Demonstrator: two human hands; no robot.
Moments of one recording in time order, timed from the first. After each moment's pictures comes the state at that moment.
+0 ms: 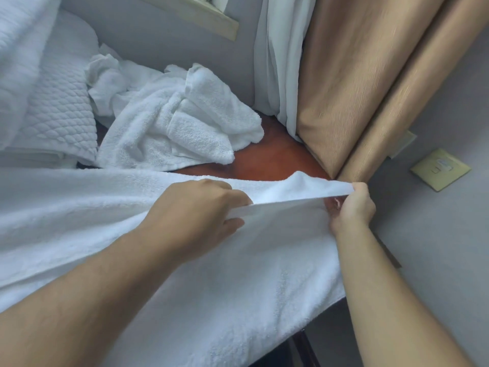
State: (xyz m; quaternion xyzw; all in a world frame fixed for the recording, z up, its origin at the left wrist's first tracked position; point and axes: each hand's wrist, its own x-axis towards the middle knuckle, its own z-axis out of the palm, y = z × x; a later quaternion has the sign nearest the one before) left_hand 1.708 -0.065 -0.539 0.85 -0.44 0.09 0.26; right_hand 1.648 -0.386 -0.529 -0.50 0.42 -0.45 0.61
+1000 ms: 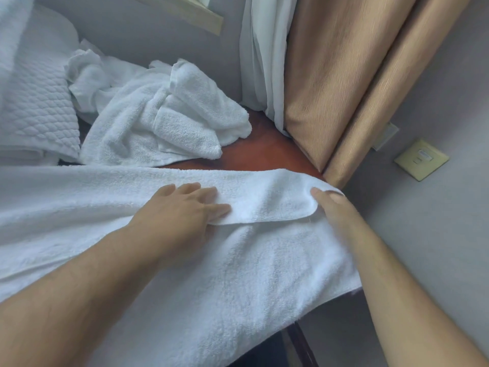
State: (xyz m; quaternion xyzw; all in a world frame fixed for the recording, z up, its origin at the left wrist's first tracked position) left_hand 1.712 -0.069 -0.562 0.88 -0.45 -0.02 0.15; right_hand 1.600 -0.396 -0.532 -0.86 0.36 -0.11 0.34
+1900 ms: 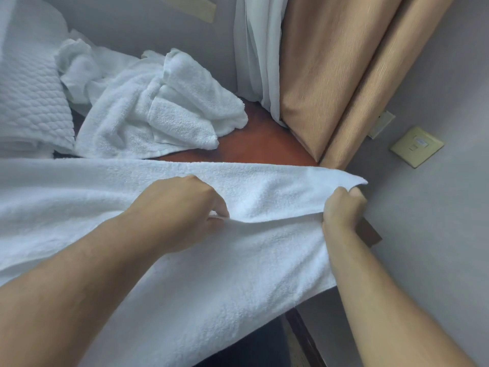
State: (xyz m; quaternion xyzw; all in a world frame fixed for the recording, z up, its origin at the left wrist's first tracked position) left_hand 1.706 -0.065 -0.546 0.86 -0.48 0.02 0.20; right_hand 1.607 -0.379 -0.558 -0.65 0.45 -0.47 0.39
